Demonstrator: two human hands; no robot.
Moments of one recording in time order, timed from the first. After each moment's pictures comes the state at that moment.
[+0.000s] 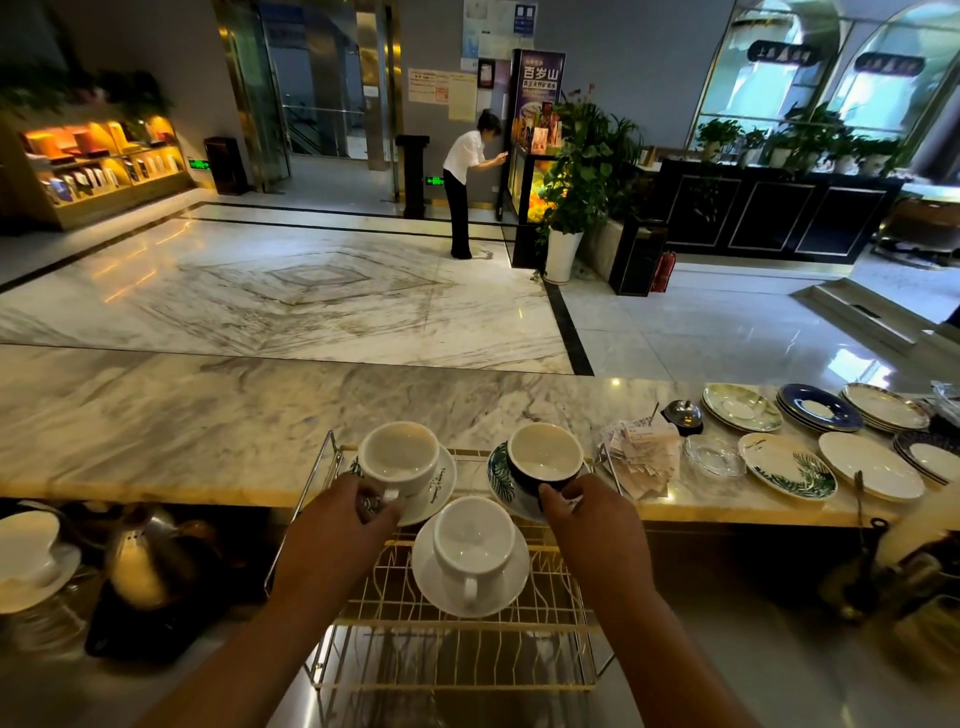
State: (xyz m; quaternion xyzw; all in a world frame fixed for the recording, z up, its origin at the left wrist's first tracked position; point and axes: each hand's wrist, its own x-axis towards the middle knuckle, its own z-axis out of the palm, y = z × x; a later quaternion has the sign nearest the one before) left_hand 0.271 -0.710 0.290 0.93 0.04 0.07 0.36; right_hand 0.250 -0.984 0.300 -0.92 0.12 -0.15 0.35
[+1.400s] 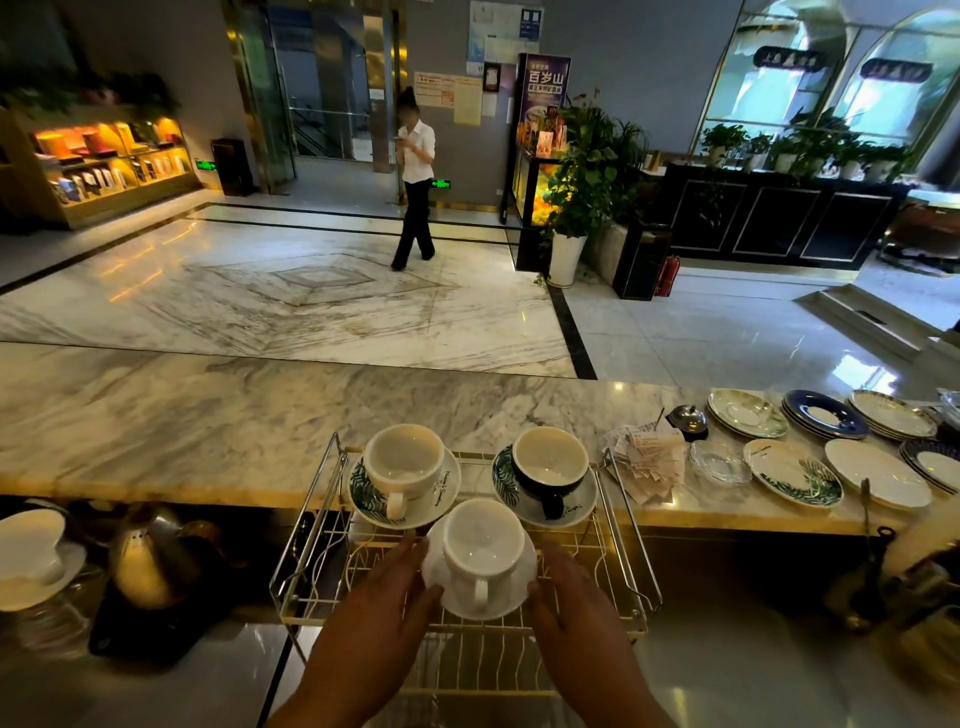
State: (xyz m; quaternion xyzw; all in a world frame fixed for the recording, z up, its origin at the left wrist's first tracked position) left_hand 0.209 -0.732 0.253 0.94 -0.07 -0.03 0.34; right_hand 0.179 -0.963 0.273 -0.92 0.02 -0.06 0.38
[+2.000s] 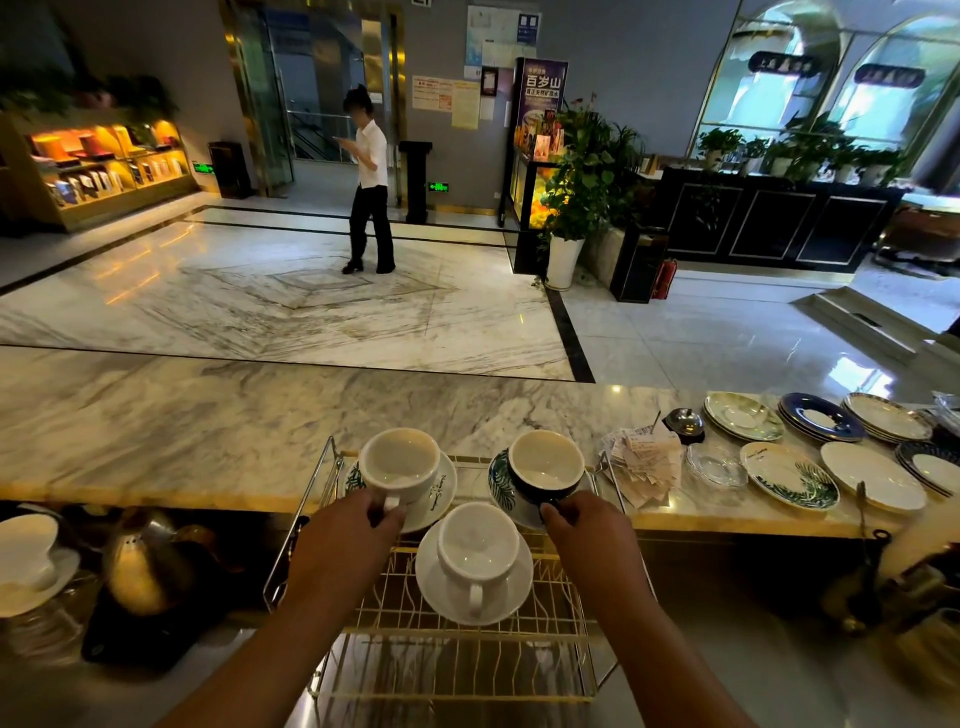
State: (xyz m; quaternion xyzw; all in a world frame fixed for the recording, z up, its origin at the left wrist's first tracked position) left_hand 0.283 -0.717 0.278 0.94 0.05 0.07 0.34; right_hand 0.261 -0.990 0.289 -0.91 0.13 -0.10 0.38
